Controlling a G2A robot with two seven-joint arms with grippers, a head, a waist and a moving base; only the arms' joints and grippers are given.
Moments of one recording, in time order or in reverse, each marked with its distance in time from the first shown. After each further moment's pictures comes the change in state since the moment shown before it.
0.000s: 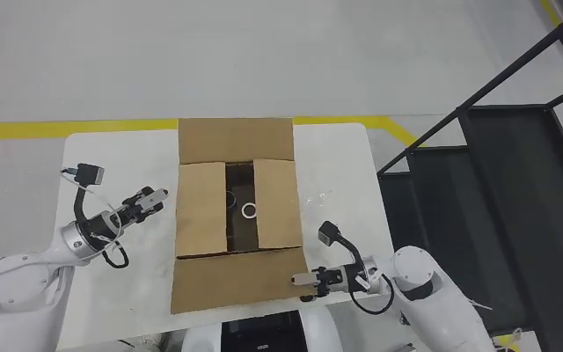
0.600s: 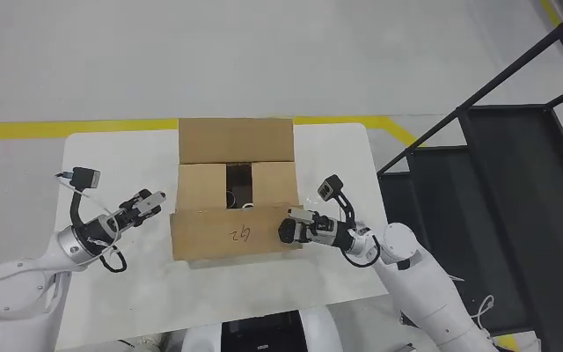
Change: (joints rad) left arm 0.041 0.004 -0.024 -0.041 -0.001 0.005 0.017; right arm 0.233 -0.044 -0.120 0.178 0.166 -0.142 -0.306
